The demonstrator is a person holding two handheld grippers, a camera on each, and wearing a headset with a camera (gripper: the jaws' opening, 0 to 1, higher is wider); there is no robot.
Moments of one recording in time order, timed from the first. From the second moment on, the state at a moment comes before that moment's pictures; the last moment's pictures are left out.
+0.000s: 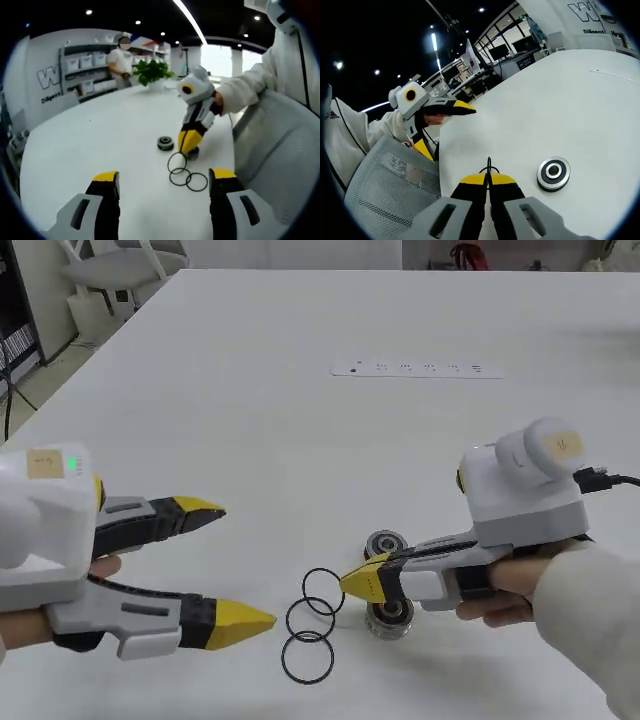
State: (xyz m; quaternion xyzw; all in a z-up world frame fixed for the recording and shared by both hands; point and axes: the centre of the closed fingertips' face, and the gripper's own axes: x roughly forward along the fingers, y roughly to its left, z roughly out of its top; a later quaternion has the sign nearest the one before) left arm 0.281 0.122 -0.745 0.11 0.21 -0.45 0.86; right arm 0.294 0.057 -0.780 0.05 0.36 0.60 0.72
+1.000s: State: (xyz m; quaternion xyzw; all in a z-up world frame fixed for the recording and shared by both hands) left arm 0.284 0.155 -0.743 0.09 0.21 -0.39 0.89; right arm 0.311 0.042 -0.798 -0.04 0.37 0.56 0.74
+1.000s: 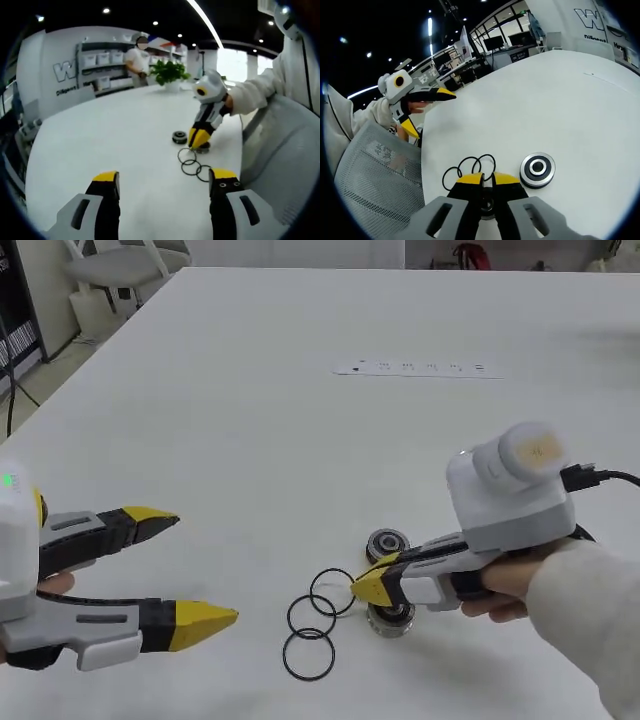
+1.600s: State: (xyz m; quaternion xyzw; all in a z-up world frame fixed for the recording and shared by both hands) left arm 0.305 0.145 -0.724 0.10 0.19 -0.41 0.89; right arm 0.339 0.019 -0.782 -0.02 0.34 0.53 0.77
